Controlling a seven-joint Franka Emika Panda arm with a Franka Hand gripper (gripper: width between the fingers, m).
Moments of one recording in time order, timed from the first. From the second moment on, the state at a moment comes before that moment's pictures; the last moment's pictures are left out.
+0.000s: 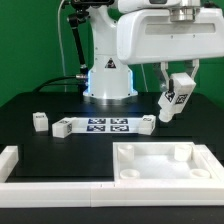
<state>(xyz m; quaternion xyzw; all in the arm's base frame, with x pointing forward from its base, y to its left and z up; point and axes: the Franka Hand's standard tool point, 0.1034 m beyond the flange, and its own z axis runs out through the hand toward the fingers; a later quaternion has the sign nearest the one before) 0.588 0.082 0.157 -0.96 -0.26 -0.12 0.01</state>
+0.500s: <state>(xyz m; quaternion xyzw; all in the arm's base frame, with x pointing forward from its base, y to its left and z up) 0.639 0.094 0.146 -0.96 -0.17 -0.16 0.12</state>
